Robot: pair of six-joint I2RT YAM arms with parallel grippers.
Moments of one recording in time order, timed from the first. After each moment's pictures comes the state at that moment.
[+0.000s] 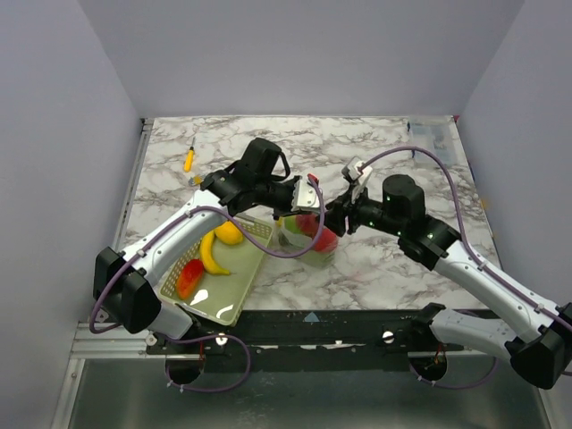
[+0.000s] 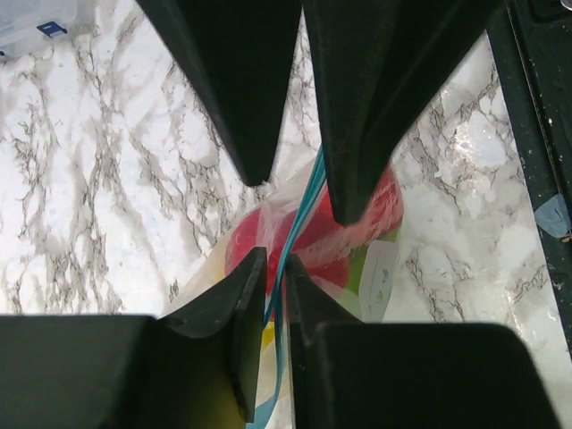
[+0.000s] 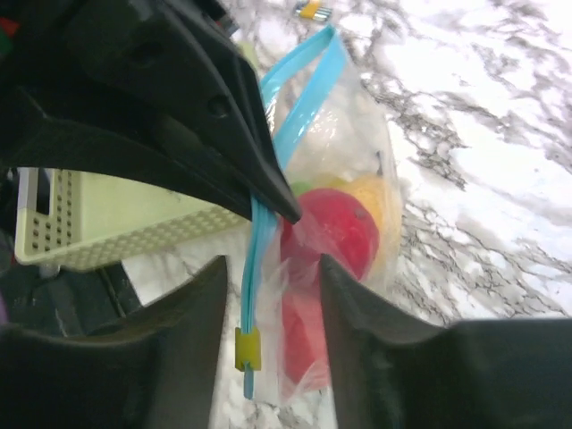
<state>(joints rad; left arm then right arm) -0.67 1.46 1.36 -0.62 0.74 0.88 0.69 1.04 0.93 -0.21 -0.33 0.03</state>
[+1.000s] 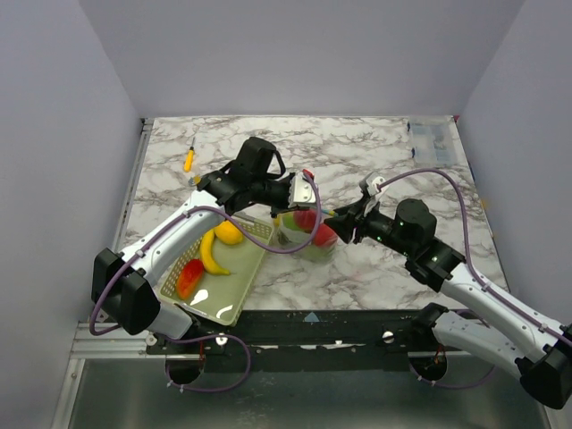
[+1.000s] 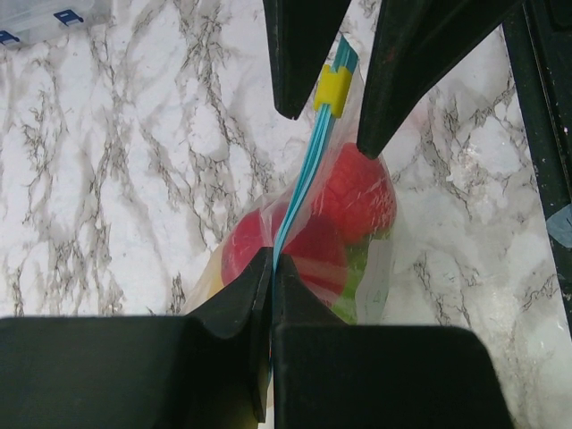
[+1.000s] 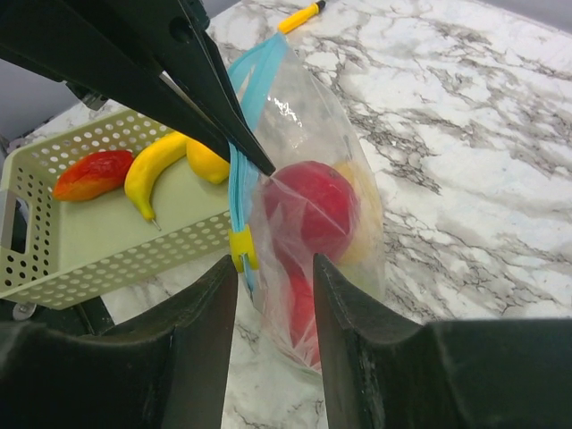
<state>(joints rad) -0.63 1.44 1.32 -0.56 0.75 0.84 0.69 0.86 0.66 0.06 -0.22 0.10</state>
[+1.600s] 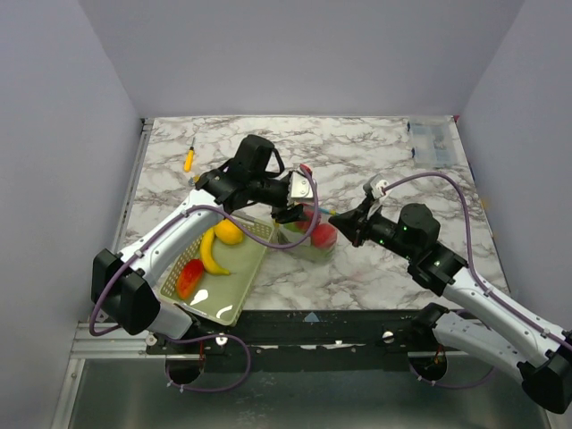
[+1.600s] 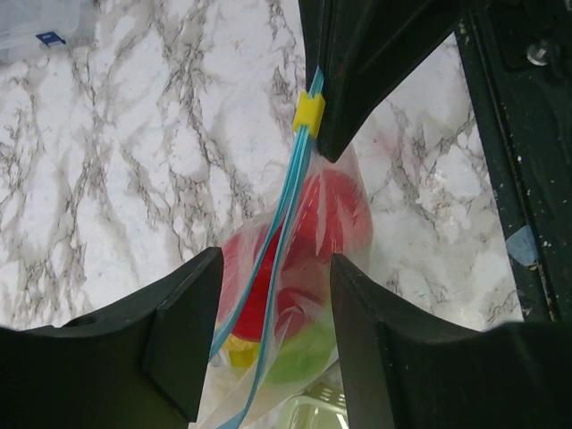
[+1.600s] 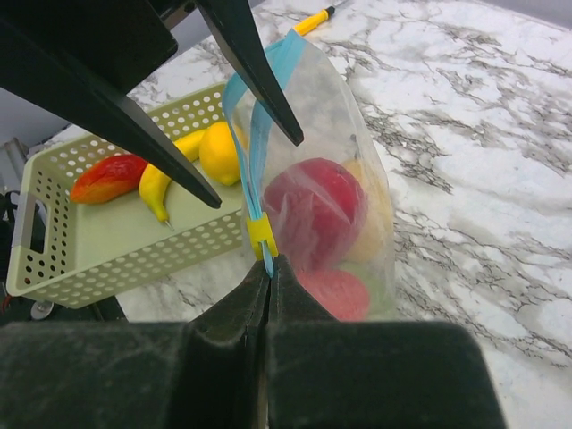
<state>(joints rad) -0.63 1.44 1.33 -0.56 0.83 0.77 0.69 0.82 0.62 0.07 -0.23 0.14</state>
